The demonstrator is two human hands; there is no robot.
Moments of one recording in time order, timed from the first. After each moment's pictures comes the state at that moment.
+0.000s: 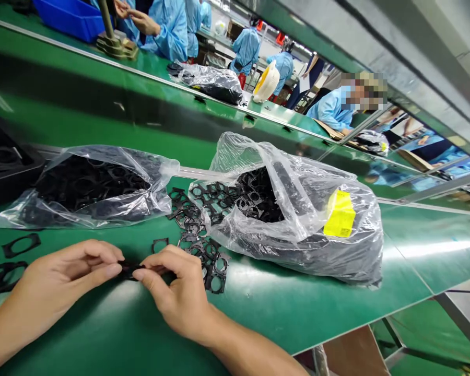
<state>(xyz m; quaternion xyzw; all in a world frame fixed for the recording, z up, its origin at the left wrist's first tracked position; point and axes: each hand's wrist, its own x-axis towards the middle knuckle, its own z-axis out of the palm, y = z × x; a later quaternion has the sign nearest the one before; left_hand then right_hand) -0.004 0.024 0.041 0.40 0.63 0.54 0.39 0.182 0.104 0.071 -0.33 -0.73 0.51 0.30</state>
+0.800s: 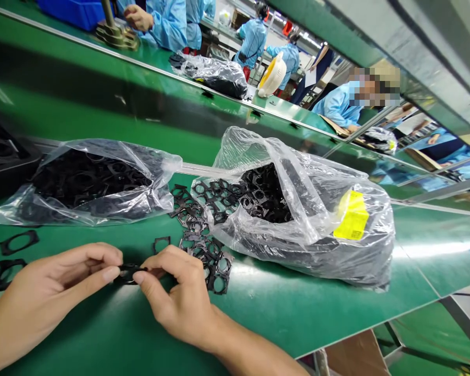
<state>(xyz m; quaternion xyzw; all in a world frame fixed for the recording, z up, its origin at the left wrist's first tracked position) -0.001 0.018 0.049 0.45 0.64 0.51 0.35 0.183 0.105 0.074 -0.31 -0.74 0.52 0.29</state>
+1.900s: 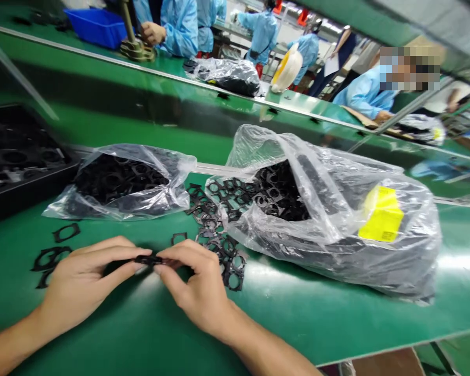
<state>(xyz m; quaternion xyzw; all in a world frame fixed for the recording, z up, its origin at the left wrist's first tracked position) -0.002 0.023 0.048 0.60 0.57 0.53 0.19 0.181 0.110 0.071 -0.26 -0.77 0.48 0.32</state>
